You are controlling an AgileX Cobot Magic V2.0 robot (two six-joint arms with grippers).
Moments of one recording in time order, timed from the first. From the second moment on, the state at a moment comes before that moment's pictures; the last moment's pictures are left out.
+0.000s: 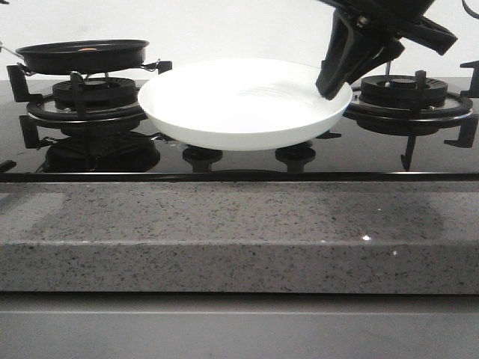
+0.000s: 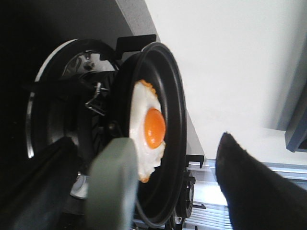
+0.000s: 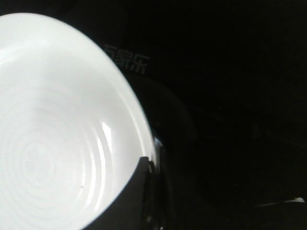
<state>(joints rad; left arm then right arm) 0.38 1.81 -1.26 -1.54 1.07 0.56 0.28 1.63 -1.35 0.42 0.85 -0.10</state>
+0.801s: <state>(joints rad) 0.38 1.83 -1.26 -1.54 1.06 0.54 0.28 1.63 -1.35 0.42 0.85 -0.10</state>
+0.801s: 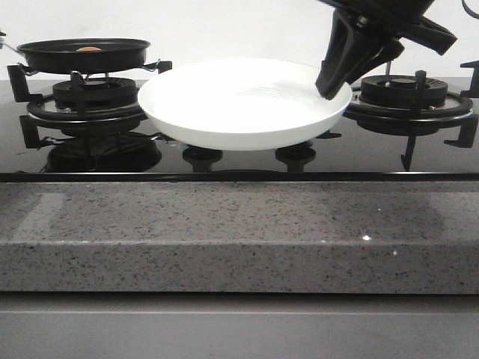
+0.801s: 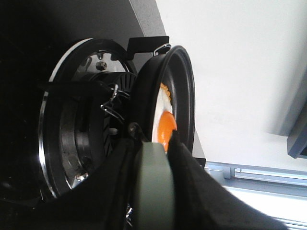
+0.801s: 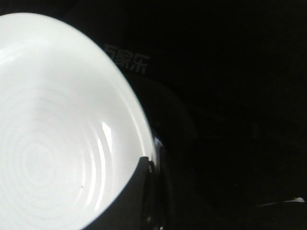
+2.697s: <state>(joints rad) -0.41 1.22 -1.26 -0.73 0.47 0.89 0.28 1.63 -1.35 0.42 0.85 -0.10</state>
